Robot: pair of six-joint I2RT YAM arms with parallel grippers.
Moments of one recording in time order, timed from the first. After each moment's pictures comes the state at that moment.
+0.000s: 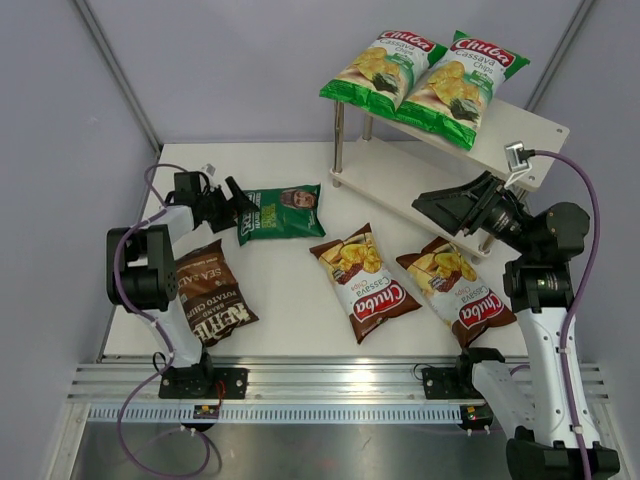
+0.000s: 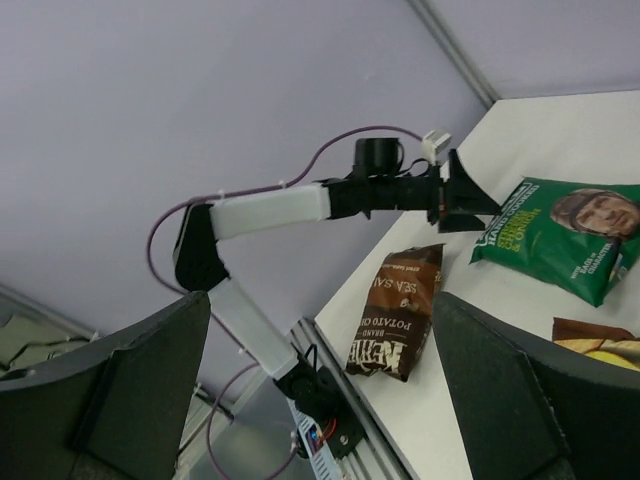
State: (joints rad) left arm 0.08 1.79 1.10 -0.11 0.50 -0.49; right arm -0.02 0.80 0.99 0.11 -0.94 1.01
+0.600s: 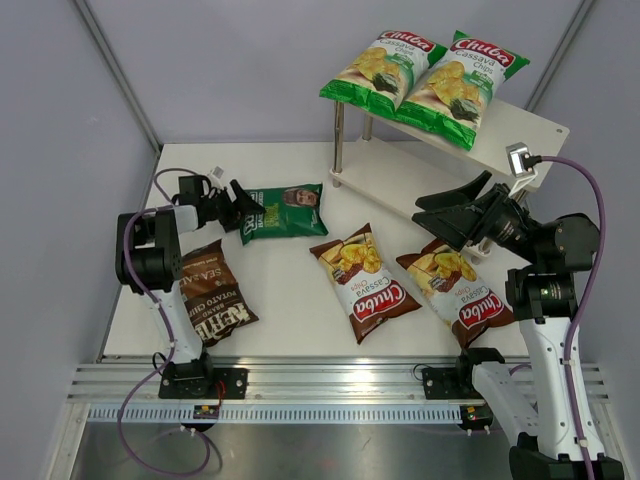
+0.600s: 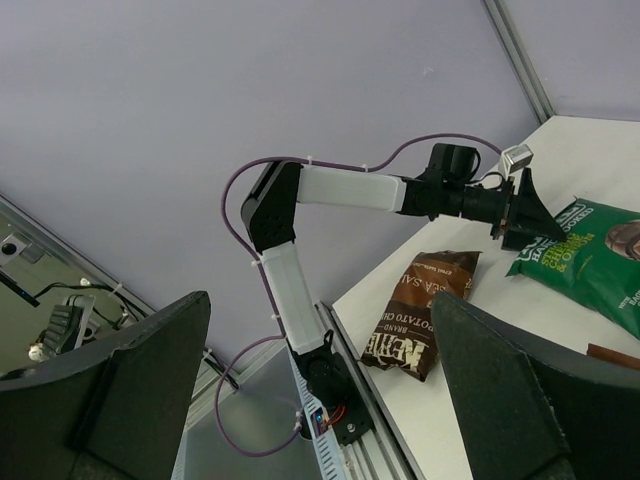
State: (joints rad) left arm 0.10 1.98 1.15 0.01 0.73 -0.49; right arm 0.03 0.76 1.01 0.22 -1.01 1.05
